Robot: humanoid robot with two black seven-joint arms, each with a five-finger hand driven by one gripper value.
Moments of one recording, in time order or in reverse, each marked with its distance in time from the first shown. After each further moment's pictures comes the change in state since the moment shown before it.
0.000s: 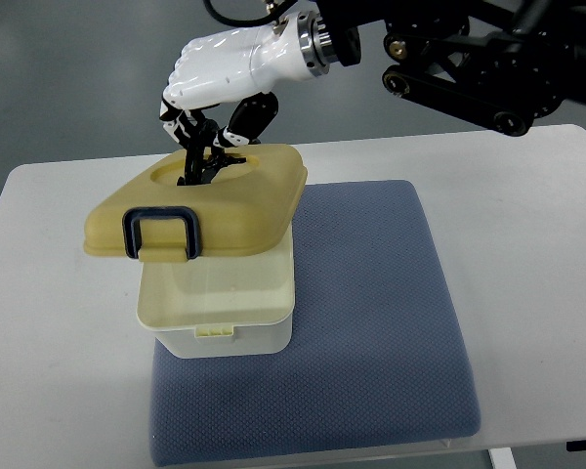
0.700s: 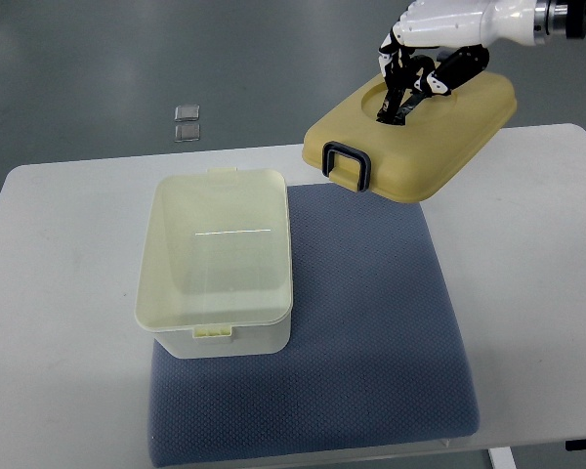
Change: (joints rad) left arm 0.000 0.000 0.000 0.000 0.000 0.000 0.000; right arm -0.218 -0.410 -0.015 0.011 -0.015 -0.092 0.026
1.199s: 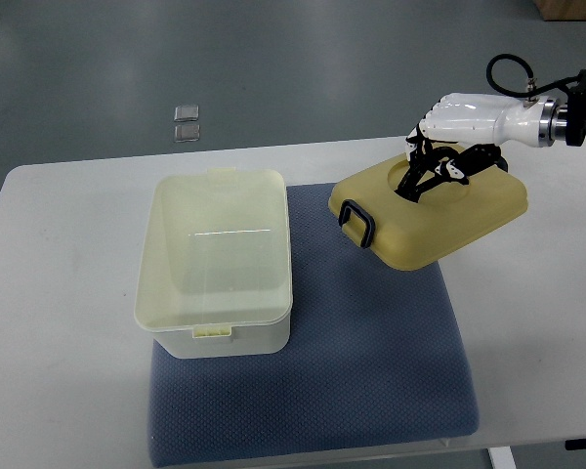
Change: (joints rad) left arm 0.000 0.000 0.000 0.000 0.000 0.000 0.000; right arm -0.246 0.002 -0.012 -0.014 -0.004 -0.137 0.000
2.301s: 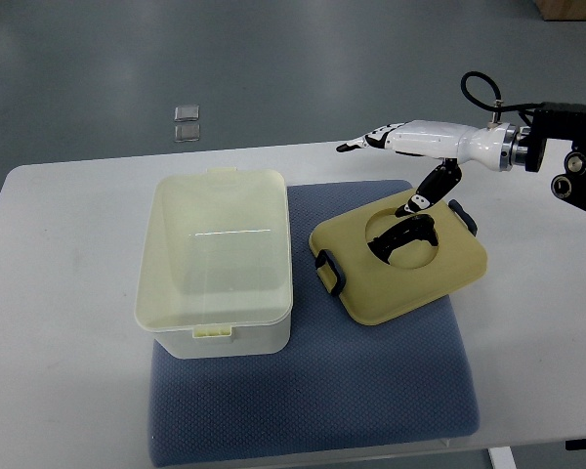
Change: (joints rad) left arm 0.000 0.000 0.000 0.000 0.000 0.000 0.000; right arm -0.088 0.086 0.120 0.004 0.300 0.172 0.000
